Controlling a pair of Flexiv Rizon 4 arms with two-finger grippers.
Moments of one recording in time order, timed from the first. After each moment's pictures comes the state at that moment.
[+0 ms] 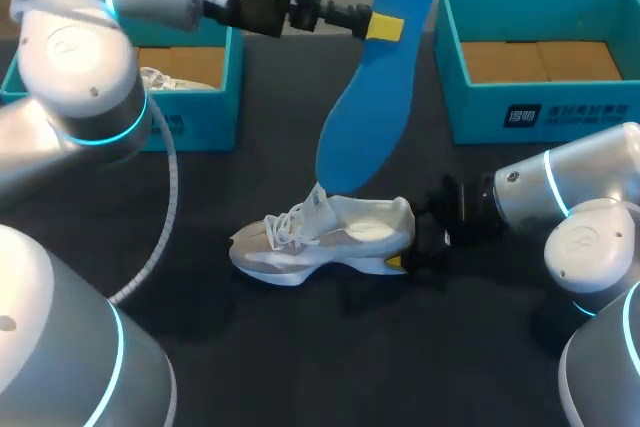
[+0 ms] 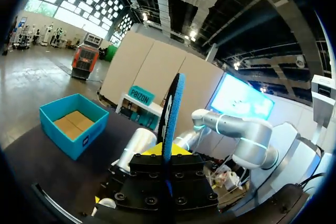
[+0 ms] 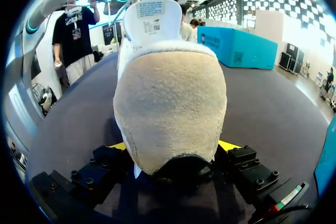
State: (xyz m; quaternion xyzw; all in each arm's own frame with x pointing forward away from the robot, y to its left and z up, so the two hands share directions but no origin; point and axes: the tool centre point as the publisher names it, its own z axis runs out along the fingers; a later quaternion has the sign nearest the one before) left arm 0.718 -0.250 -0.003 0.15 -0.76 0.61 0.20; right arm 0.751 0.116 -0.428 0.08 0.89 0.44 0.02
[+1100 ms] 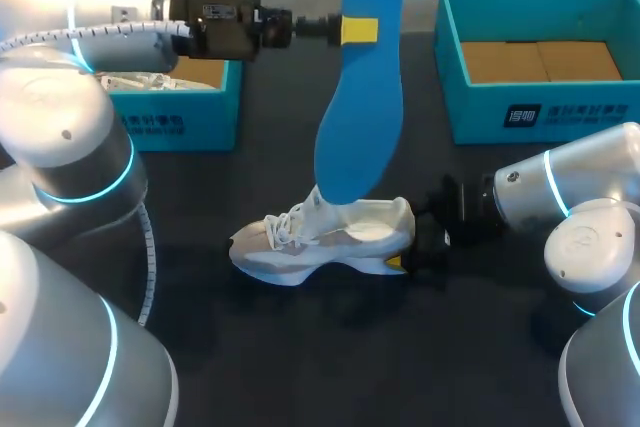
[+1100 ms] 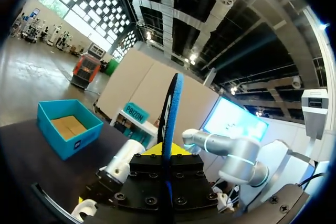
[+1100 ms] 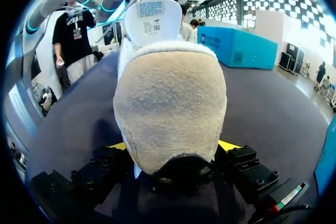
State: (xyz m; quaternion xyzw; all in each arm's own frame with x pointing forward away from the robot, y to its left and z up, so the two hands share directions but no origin) left arm 0.699 -0.228 0.014 0.19 -0.68 0.67 0.23; right arm 0.751 0.116 -0.428 0.08 0.89 0.44 0.02
